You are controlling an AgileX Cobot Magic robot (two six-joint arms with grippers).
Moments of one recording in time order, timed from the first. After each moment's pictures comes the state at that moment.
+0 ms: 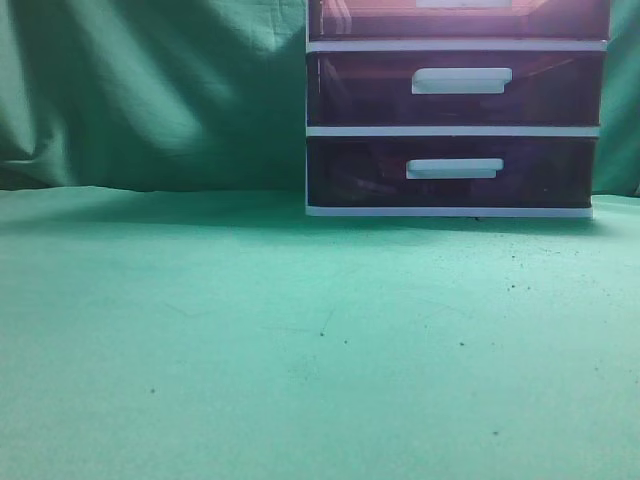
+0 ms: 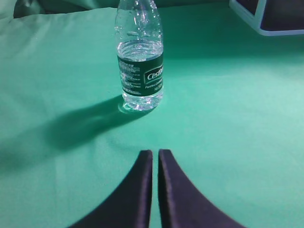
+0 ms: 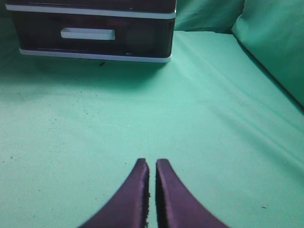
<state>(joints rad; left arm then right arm) -0.13 -0.01 0.02 0.16 0.36 -0.14 0.01 -0.01 0.03 0.11 0.39 -0.16</state>
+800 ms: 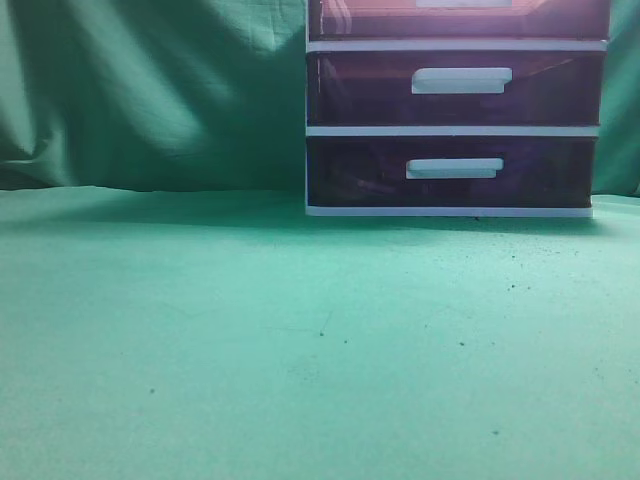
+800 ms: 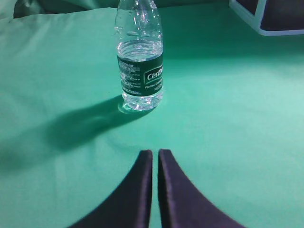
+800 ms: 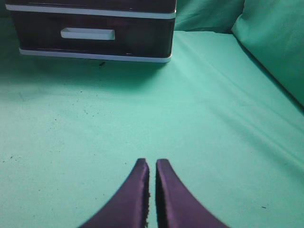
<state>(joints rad) -0.13 -0.01 0.02 0.16 0.36 -0.14 0.01 -0.01 0.03 0.11 0.39 -0.16</state>
